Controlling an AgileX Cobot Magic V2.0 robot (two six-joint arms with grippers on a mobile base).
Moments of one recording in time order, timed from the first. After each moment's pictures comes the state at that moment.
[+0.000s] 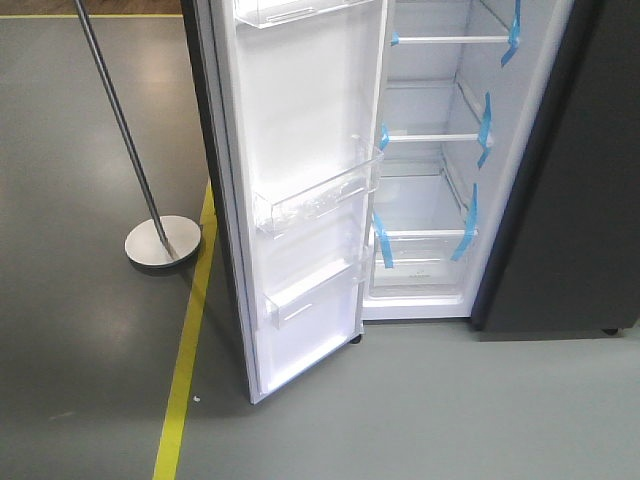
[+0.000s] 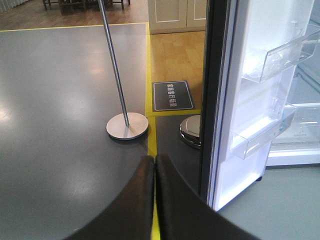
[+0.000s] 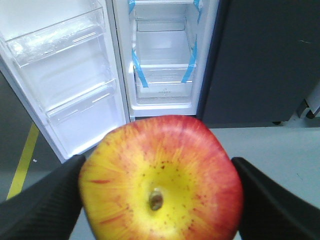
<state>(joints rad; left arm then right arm) -0.01 -0.02 0.03 0.22 0.35 -0.27 -0.07 0.57 -0.66 0.06 0.73 -0.03</state>
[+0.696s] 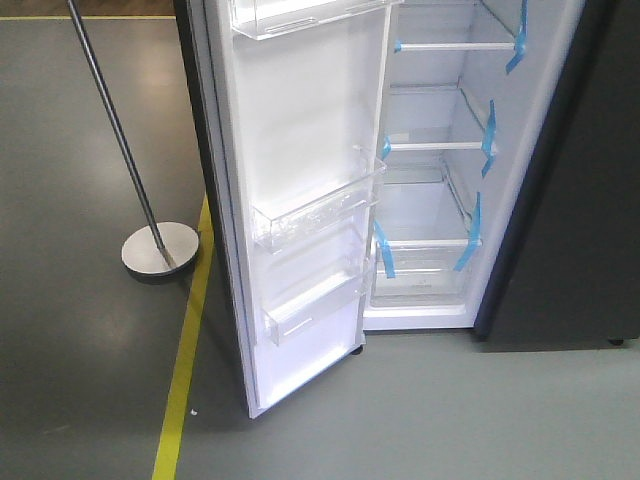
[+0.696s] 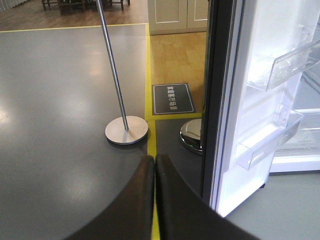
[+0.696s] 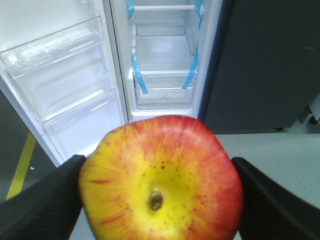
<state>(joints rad) -0.01 -0.02 0.03 0.22 0.35 -0.27 -0.07 0.57 -0.66 0.06 0.73 -0.03</state>
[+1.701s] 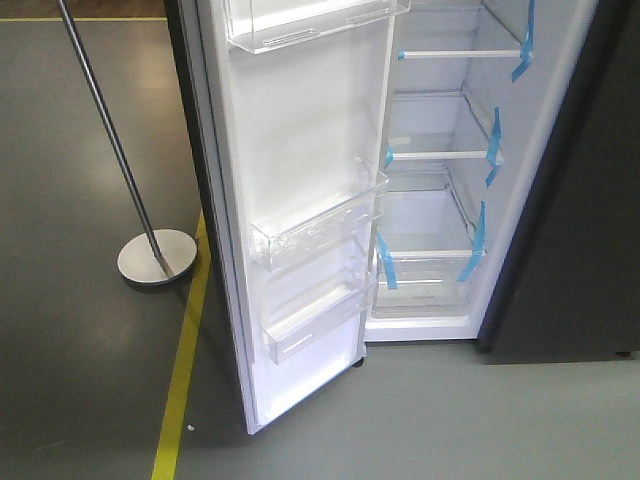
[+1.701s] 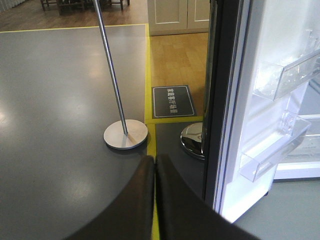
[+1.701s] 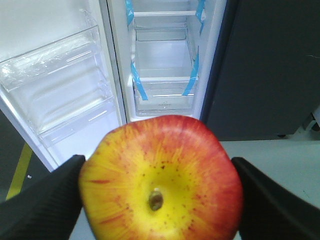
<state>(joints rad) -0.01 -0.02 0.03 0.22 0.35 -0.27 -0.07 0.57 -0.66 0.06 0.73 -0.03</state>
